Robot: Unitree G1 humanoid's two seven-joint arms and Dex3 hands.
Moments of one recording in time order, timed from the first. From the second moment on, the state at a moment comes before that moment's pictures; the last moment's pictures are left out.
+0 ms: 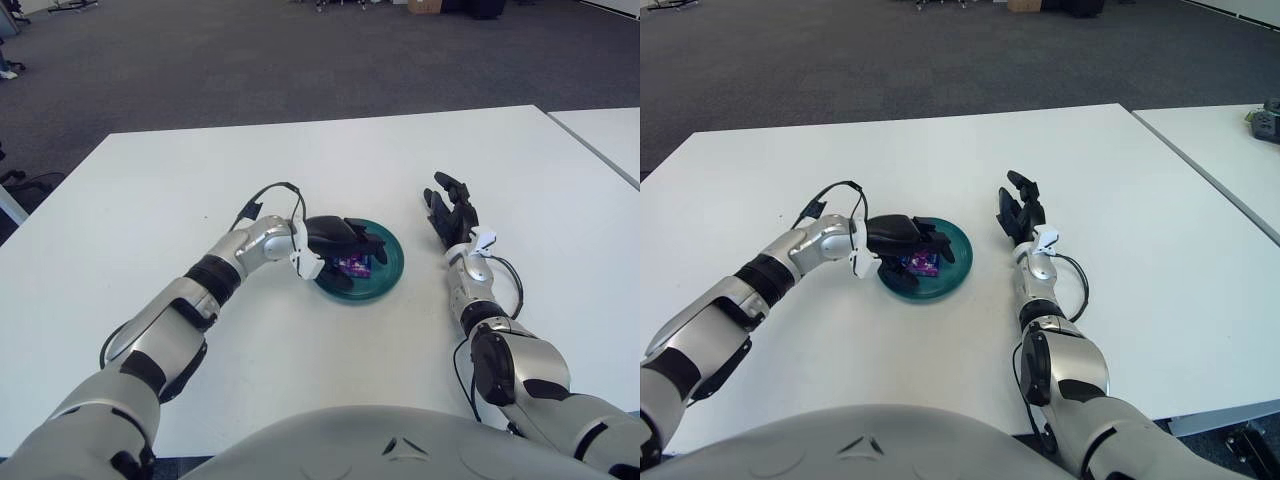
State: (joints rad) left arm -0.62 0.36 -0.62 0.60 0.57 -0.82 -0.38; right arm -0.51 -0.05 -0.27 1.22 0.09 -0.65 0.09
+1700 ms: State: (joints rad) left arm -0.30 -0.08 0.11 0.86 -0.21 -0.74 -0.09; right arm -0.50 -0.06 -0.29 1.22 0.12 -0.62 0.24
